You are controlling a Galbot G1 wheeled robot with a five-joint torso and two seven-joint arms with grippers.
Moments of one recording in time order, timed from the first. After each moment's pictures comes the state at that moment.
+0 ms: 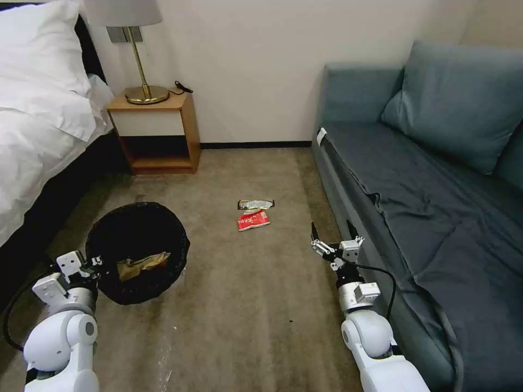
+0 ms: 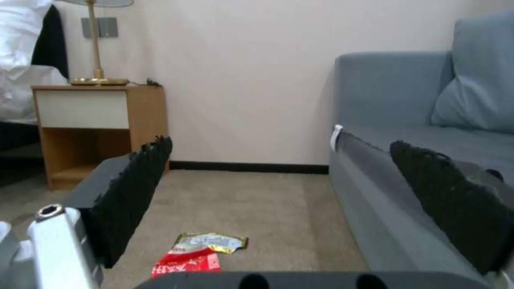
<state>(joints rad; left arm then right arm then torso) 1.30 -1.43 -0.96 -1.94 -0.41 0.48 -0.11 -1.25 1.38 0.38 1.70 0.14 0.29 0.05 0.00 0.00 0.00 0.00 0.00</state>
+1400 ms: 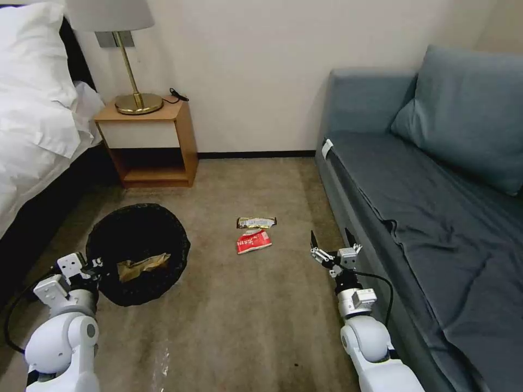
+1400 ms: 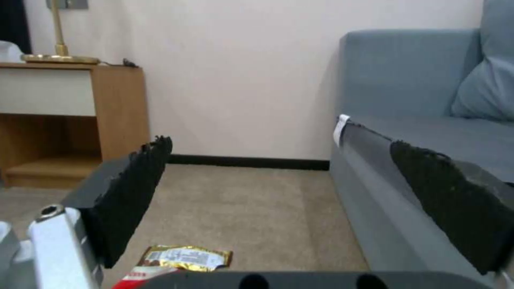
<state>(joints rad) 1.32 -1.44 -0.96 -1.94 -0.41 0.48 -0.11 -1.26 1.39 0.38 1.64 0.12 0.32 0.04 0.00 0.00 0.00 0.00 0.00</state>
